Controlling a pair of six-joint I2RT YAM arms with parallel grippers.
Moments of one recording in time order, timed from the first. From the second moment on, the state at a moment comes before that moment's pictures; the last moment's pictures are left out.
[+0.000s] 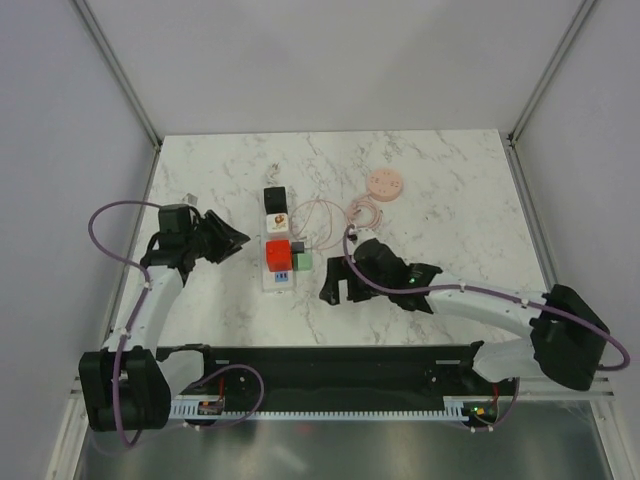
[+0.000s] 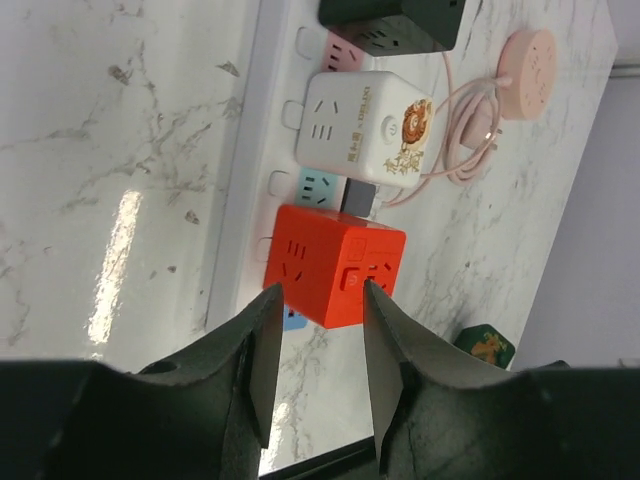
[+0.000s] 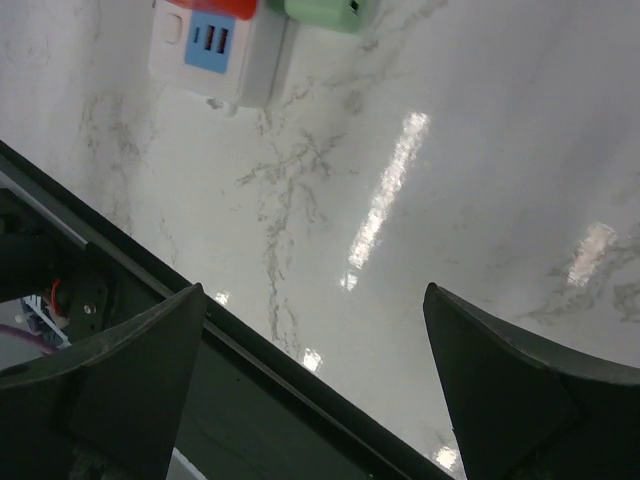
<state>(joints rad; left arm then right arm) 0.04 1.11 0.73 -0.36 0.41 -0.72 0.90 1.28 0.70 -0.14 -0.04 0.70</state>
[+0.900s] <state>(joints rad) -0.04 1.19 0.44 -0.07 0.48 -0.84 1.10 1.97 1.58 -0.43 0.46 0.78</state>
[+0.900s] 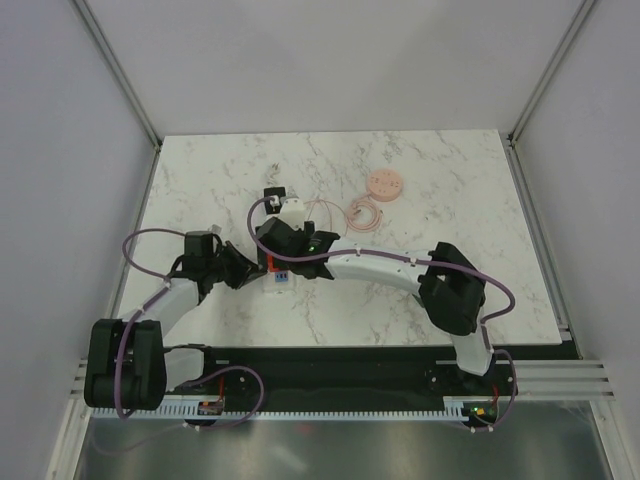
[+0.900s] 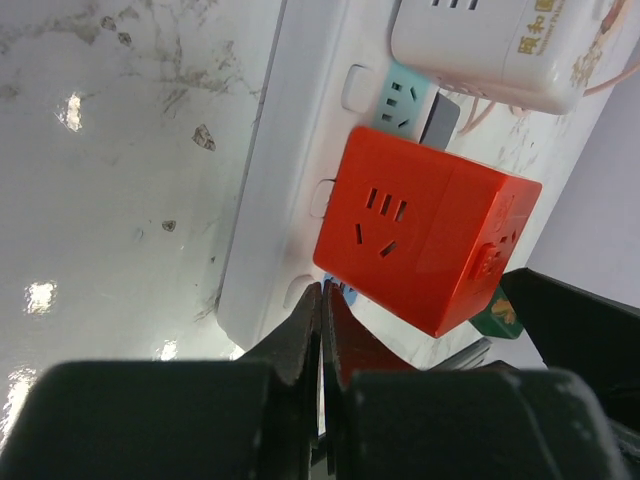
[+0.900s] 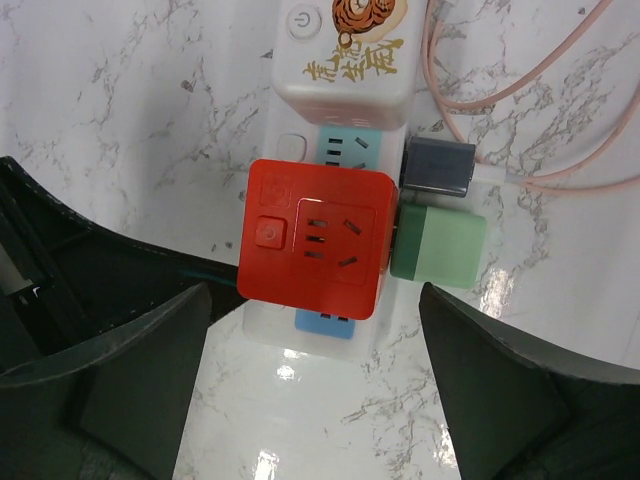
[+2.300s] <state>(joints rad) -0.07 1.24 0.40 0.00 0.47 -0.94 1.10 2.16 1.74 -0.50 0.51 0.76</state>
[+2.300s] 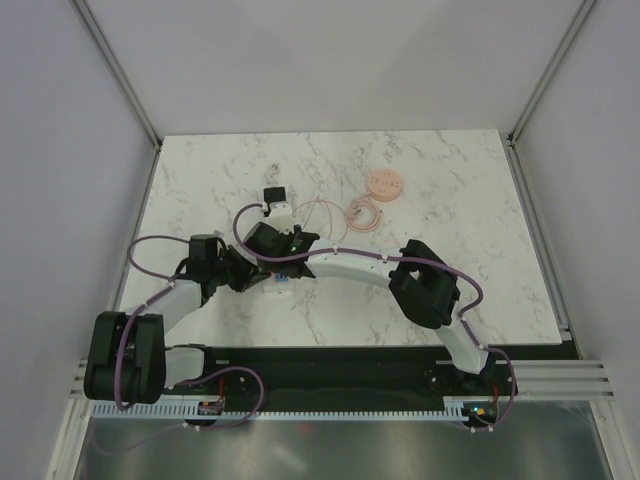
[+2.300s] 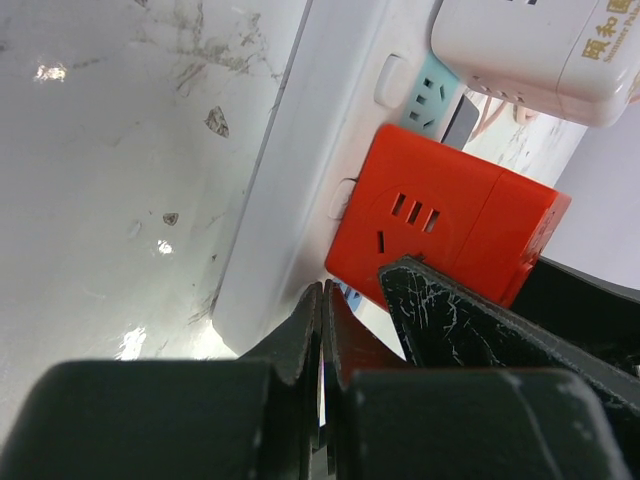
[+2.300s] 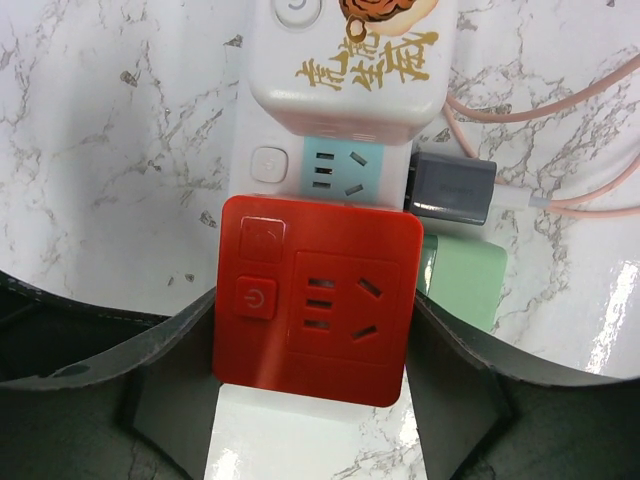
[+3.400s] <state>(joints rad) -0.07 1.24 0.45 -0.09 0.38 -0.94 1.11 2.13 1.67 -0.42 0.54 0.76</state>
